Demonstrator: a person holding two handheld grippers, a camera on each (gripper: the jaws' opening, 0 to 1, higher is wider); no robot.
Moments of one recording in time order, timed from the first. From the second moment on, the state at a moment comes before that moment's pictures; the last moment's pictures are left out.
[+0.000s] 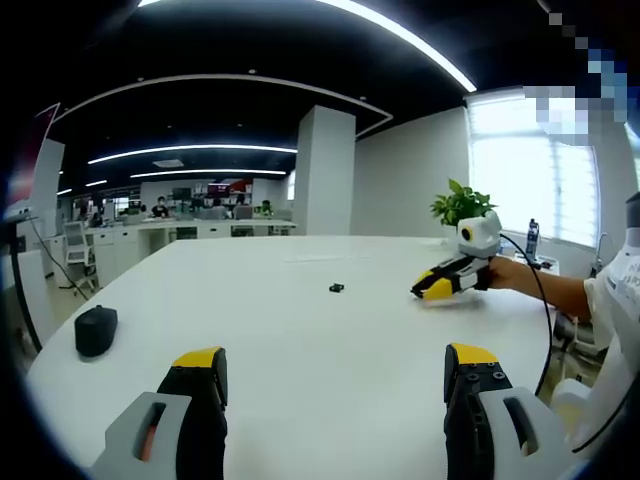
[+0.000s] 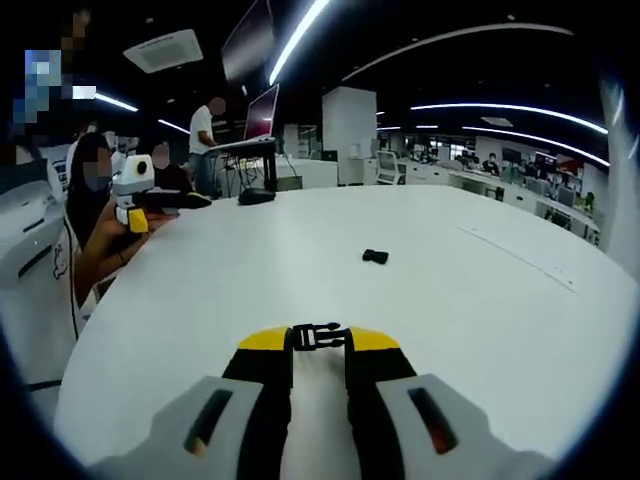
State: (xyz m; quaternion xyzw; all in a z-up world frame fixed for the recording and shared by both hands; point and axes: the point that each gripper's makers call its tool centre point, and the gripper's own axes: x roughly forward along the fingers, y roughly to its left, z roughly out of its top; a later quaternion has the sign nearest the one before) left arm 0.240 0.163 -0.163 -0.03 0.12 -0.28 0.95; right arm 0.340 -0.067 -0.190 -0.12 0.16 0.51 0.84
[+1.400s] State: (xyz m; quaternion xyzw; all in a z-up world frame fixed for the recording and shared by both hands) left arm 0.240 0.160 -0.165 -0.02 0.13 -0.28 0.95; right arm 0.303 -0.039 -0.183 -0.09 0.14 0.62 0.76
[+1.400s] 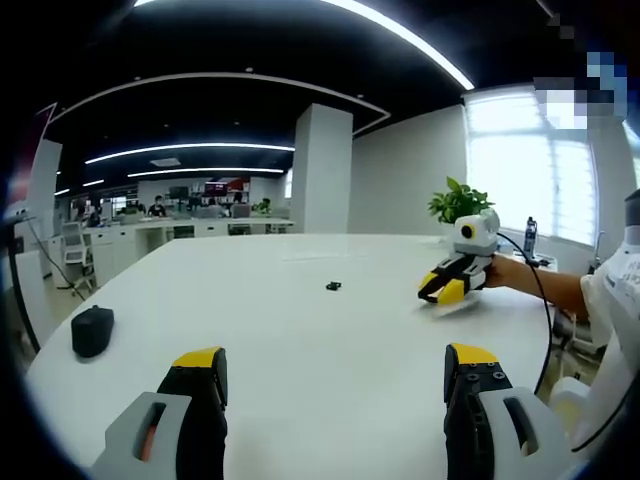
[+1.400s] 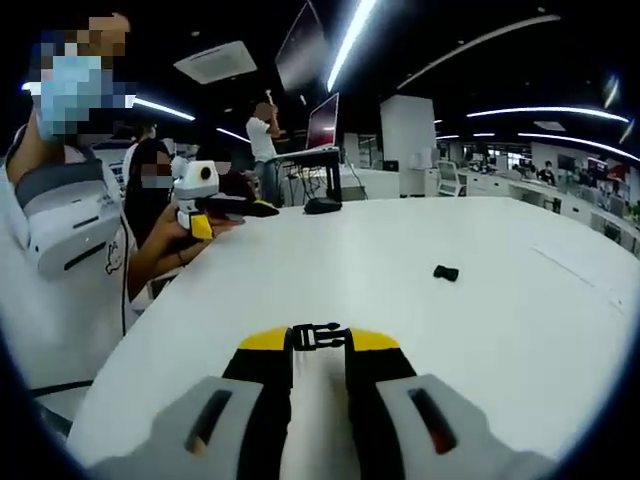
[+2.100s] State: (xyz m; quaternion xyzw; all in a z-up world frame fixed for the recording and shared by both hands) left arm 0.237 0.159 -0.166 -0.03 0.13 -0.29 0.95; right arm 0.338 -0.057 -0.176 -0.11 0.15 0.44 0.88
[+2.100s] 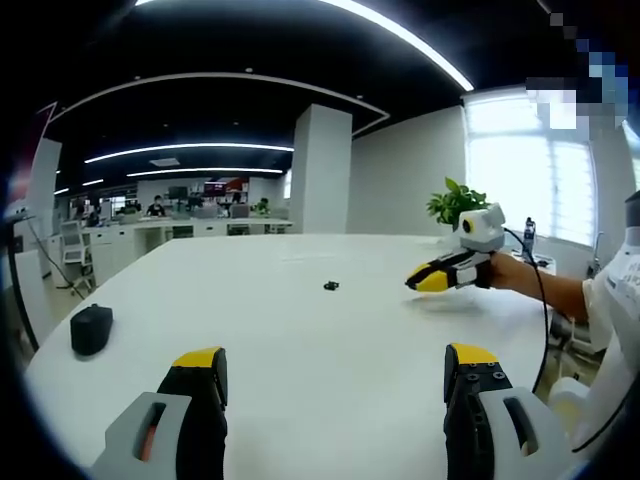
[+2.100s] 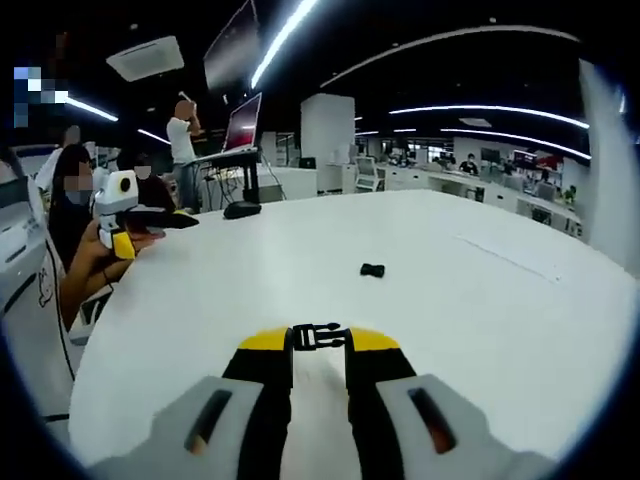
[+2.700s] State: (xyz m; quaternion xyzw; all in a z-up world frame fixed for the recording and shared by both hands) left arm 0.237 0.157 -0.166 -0.03 0.13 -0.29 0.95; right arm 0.357 -0.113 -0.178 -0.08 0.15 0.28 0.94
